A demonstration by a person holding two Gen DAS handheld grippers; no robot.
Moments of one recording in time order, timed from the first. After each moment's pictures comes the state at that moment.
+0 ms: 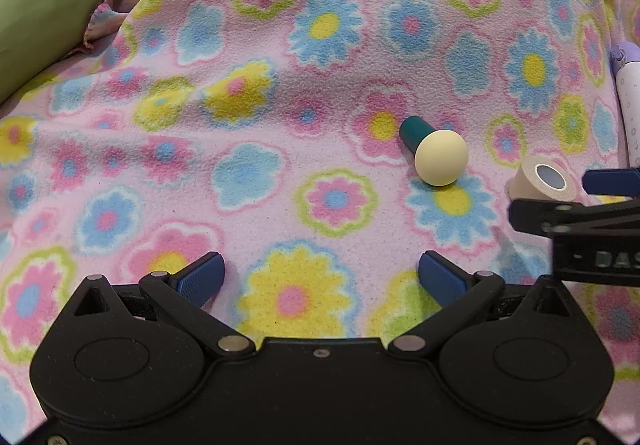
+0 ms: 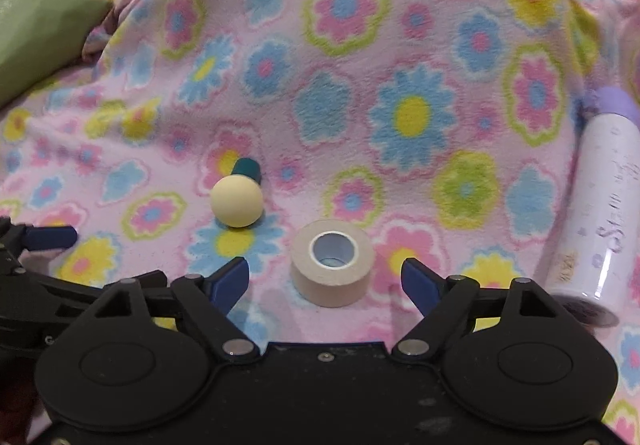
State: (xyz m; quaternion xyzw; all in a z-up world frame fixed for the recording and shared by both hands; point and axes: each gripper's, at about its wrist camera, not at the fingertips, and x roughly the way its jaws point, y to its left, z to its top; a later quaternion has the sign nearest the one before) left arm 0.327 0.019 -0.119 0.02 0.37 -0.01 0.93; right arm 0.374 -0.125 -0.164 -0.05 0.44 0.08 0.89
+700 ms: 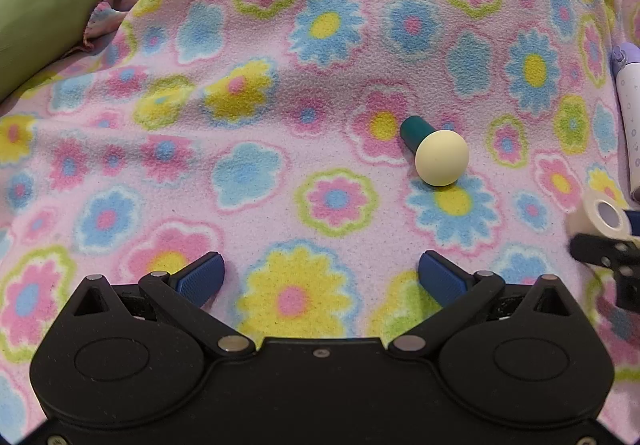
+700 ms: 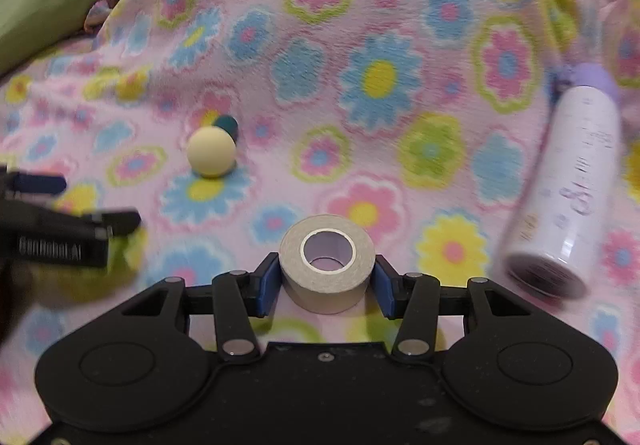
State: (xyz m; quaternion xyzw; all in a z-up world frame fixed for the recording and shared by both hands) left arm 0.327 0.019 -0.121 0.02 0.37 -0.01 0.93; right arm 0.343 -0.167 -0.162 -0.06 0.45 0.09 0.89
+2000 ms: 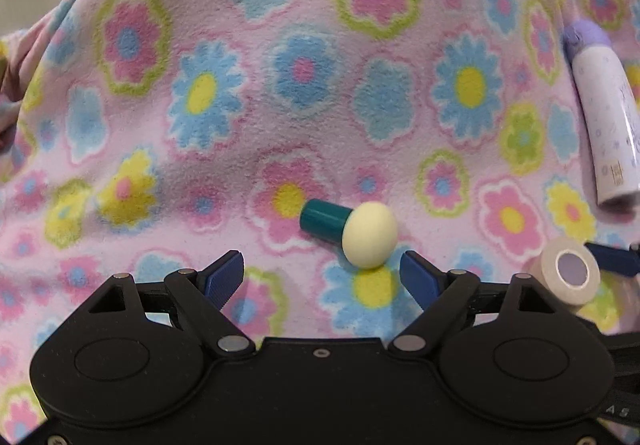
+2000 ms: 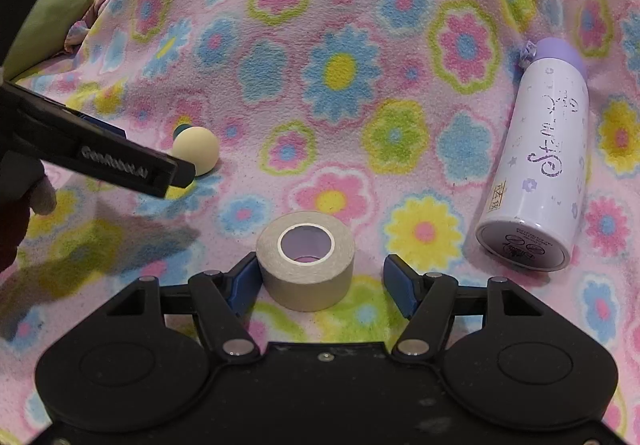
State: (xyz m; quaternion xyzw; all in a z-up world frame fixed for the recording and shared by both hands) left arm 0.368 -0.024 -0.115 0.08 0.38 -0.09 0.92; right arm 0.340 -0.177 -0.173 -0.03 0.44 0.06 0.90
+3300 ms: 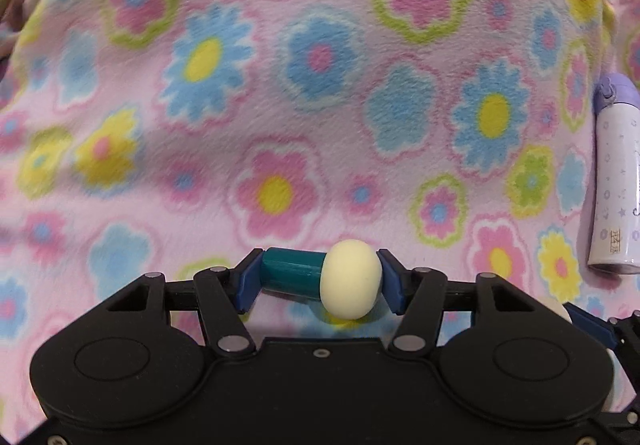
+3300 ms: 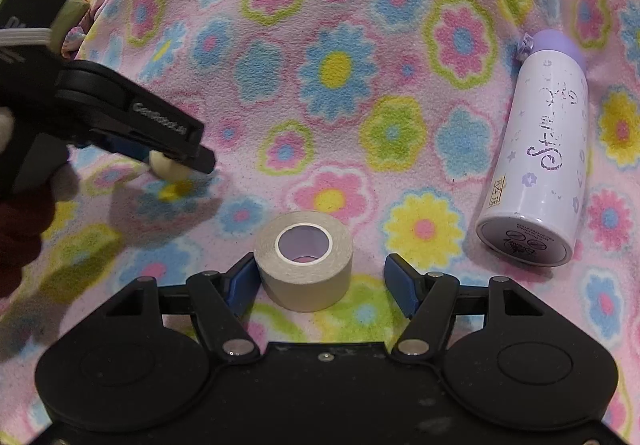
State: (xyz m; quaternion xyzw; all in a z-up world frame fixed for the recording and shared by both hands) left arm 0.404 -0.010 -0.111 -0.02 0.44 -0.07 0.90; right arm 0.342 -0.178 -0.175 -0.02 0.44 0.05 0.90
